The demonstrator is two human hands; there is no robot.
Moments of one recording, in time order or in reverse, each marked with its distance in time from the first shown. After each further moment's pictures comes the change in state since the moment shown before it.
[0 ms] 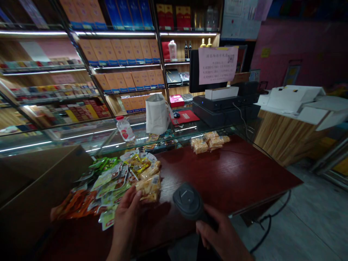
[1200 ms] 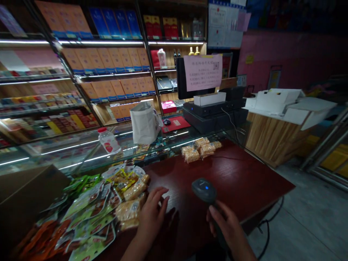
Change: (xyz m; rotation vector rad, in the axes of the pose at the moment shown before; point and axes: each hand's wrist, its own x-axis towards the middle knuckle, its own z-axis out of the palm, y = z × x) left_hand 0.016 -0.029 0.090 0.815 -0.489 0.737; right_hand 0.043 0.029 -0.057 0.167 0.393 0.087
